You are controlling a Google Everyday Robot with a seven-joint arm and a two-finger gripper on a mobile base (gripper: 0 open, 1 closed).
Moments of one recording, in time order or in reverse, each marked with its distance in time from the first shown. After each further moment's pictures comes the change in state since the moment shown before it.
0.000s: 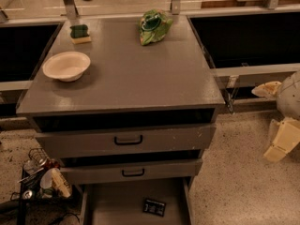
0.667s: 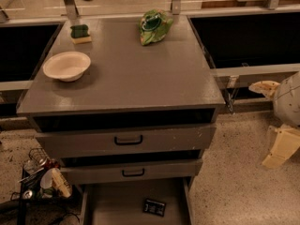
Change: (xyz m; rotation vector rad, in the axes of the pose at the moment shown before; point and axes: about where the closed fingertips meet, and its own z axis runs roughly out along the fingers) arm -0.013 0.011 -0.007 0.106 0.052 -0.131
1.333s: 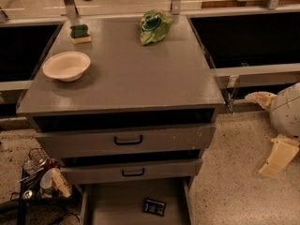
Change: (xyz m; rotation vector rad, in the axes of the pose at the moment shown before) arm 0.006 0.012 0.020 -0.031 -0.045 0.007
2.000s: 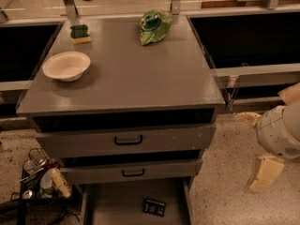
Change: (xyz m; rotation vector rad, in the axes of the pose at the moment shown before) arm 0.017 0.025 0.051 -0.089 -0.012 0.000
